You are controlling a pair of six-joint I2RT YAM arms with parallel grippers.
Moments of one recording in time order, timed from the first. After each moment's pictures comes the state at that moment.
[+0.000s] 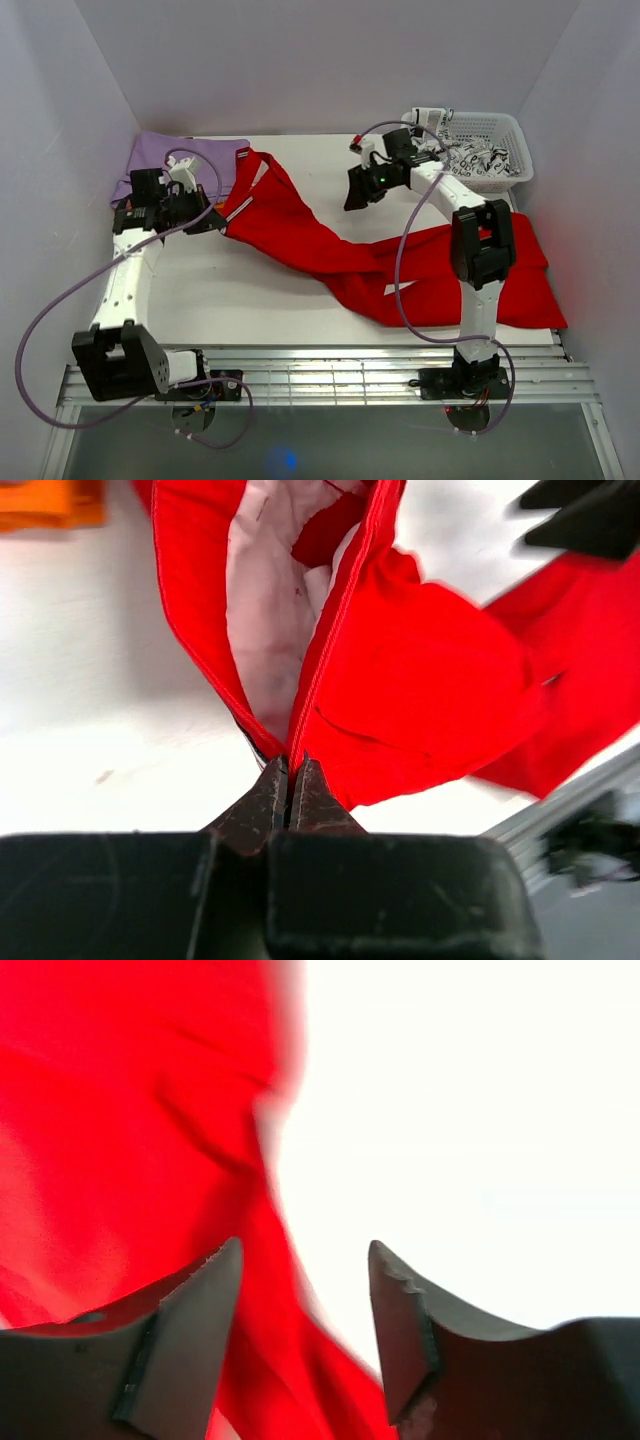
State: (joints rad) left arm 0.11 1.33 1.11 -0.59 0.63 -0.14; right arm 0.38 2.10 1.71 -0.53 -0.72 -0.15
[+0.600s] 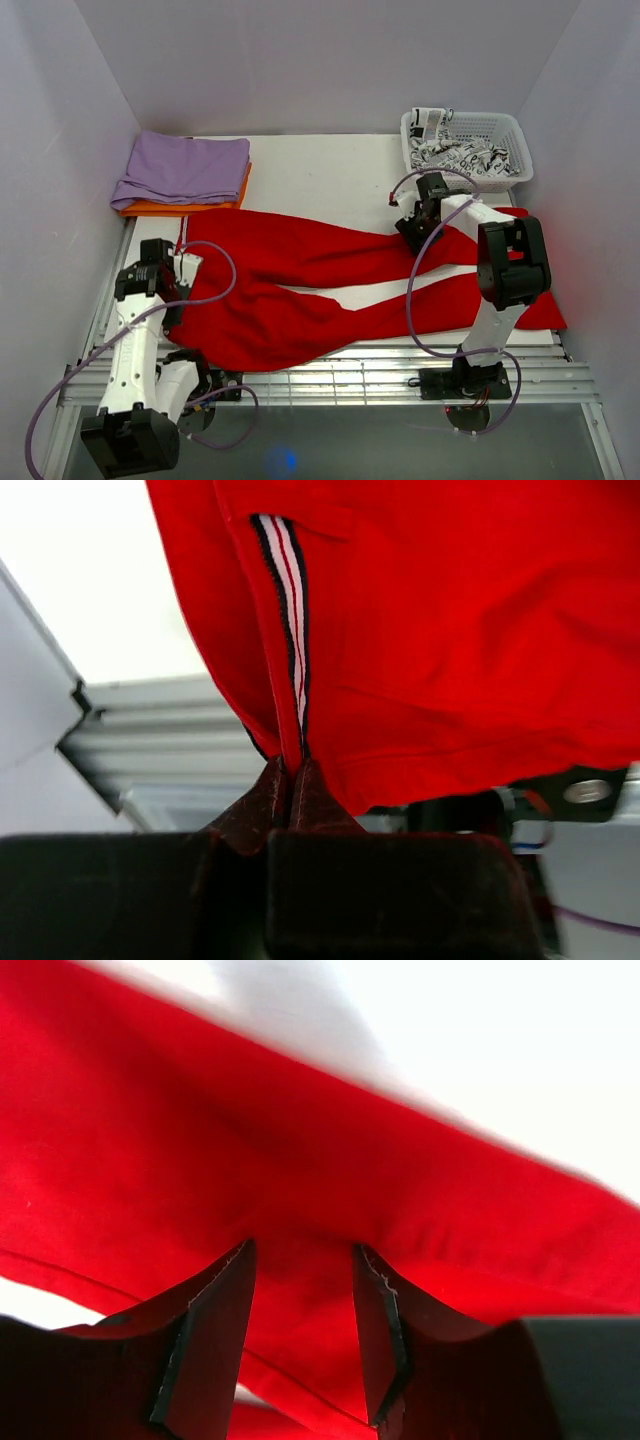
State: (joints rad) left arm 0.14 0.89 0.84 -1.22 -0.11 0.41; right arm 0.22 1.83 1.18 -0.63 -0.13 -0.51
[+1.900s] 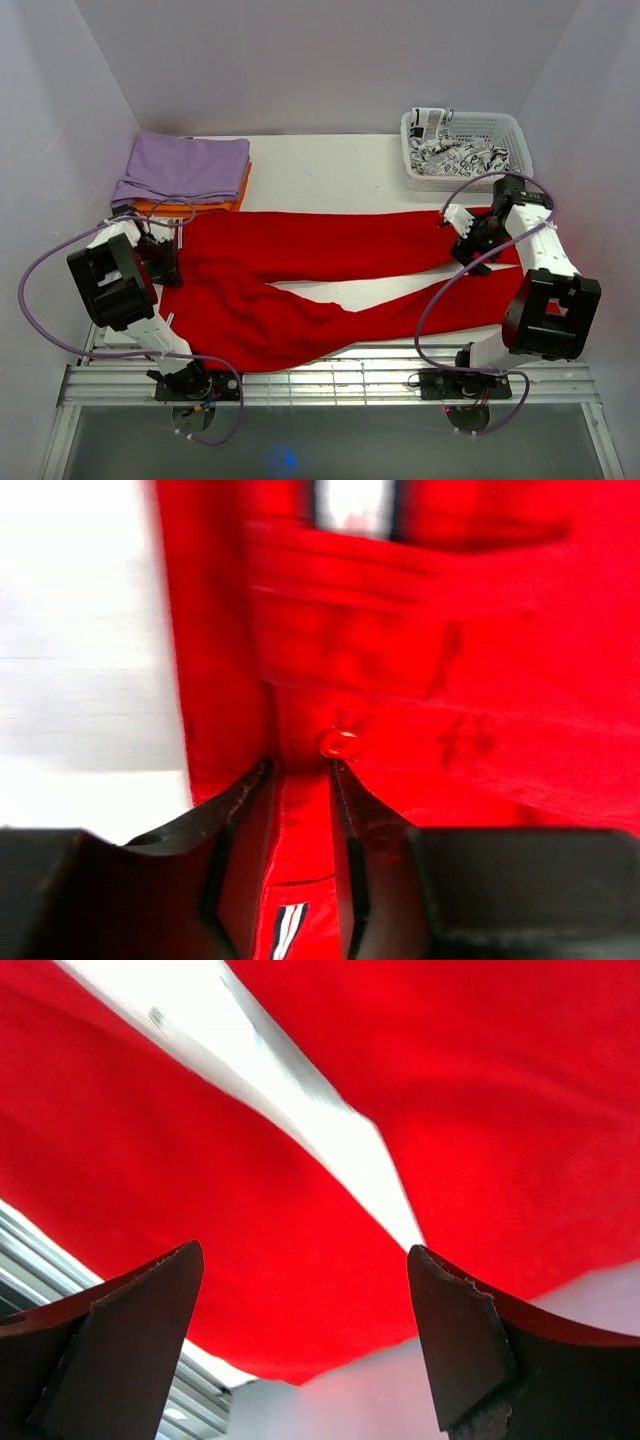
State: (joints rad) left arm 0.44 1.74 1.08 -0.83 0.21 0.33; right arm -0.14 1.48 1.16 -1.08 -0.24 -1.26
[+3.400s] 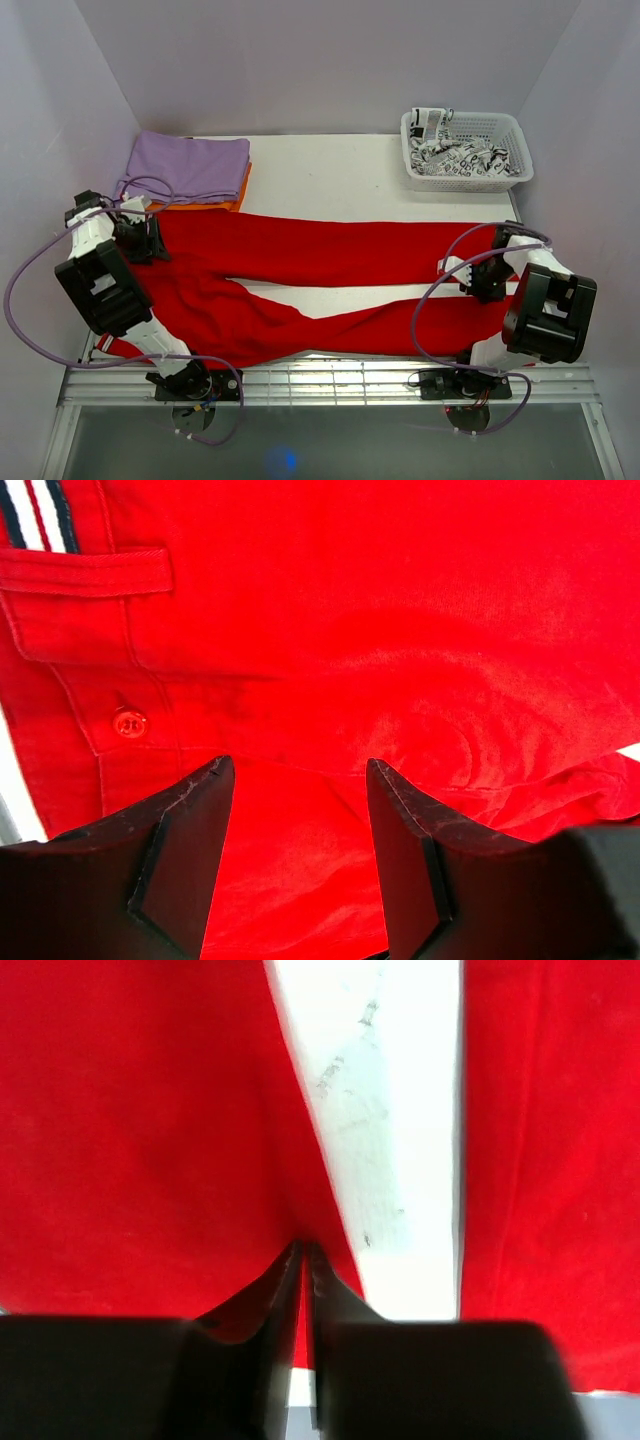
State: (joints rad) left arm 0.58 1.71 1.29 -0.94 0.43 0.48; right arm -0.28 1.48 0.81 -0.94 -0.16 -1.70
